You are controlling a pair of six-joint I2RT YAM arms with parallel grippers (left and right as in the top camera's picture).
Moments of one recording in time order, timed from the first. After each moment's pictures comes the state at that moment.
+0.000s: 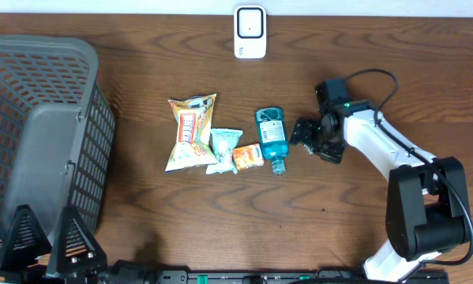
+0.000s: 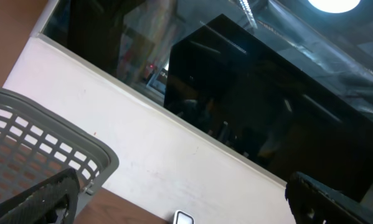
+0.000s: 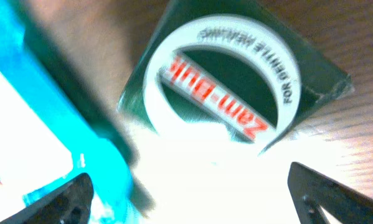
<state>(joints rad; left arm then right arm) -0.19 0.01 0.88 -0.55 -0.24 -0.53 0.24 1.83 1.16 -0.77 -0.18 0.59</state>
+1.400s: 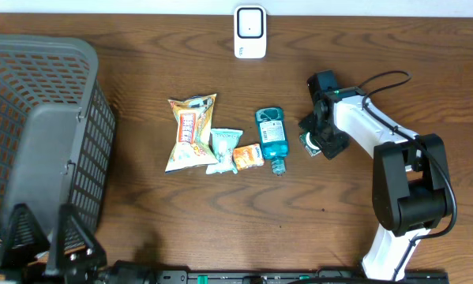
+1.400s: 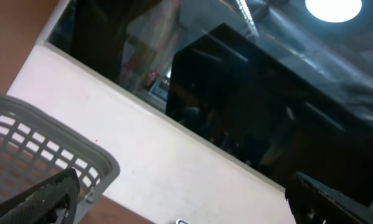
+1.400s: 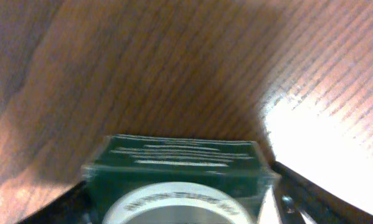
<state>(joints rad) -0.16 0.01 0.84 -0.50 -0.24 -0.53 0.24 1.99 1.28 -0.79 0.08 1.17</state>
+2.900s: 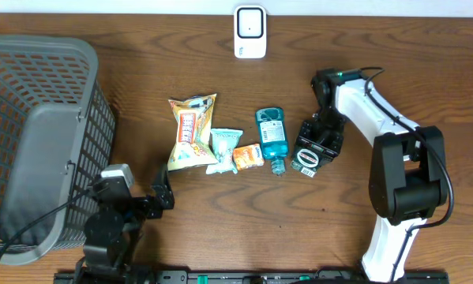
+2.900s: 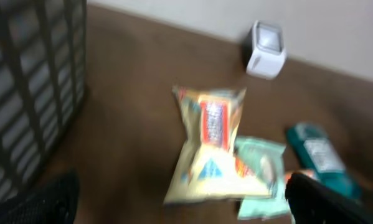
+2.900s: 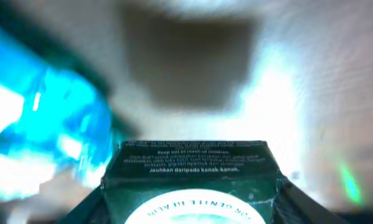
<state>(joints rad) -0.16 0.19 0.35 -0.52 -0.05 -0.33 0.22 2.06 1.49 -1.29 -0.33 0.56</state>
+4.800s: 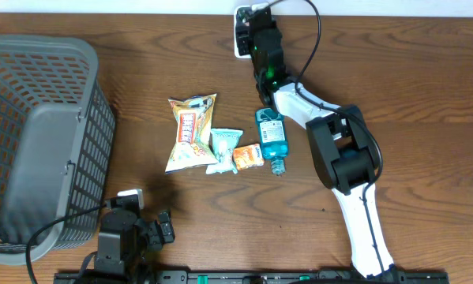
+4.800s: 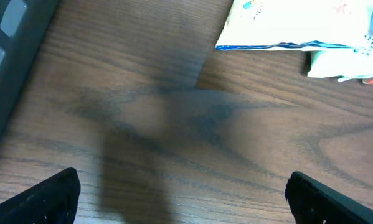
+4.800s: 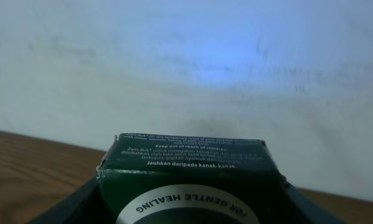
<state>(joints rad) -0.16 0.20 0.35 -1.02 -0.04 -0.33 0.44 2.47 1.77 0.60 0.22 0.04</state>
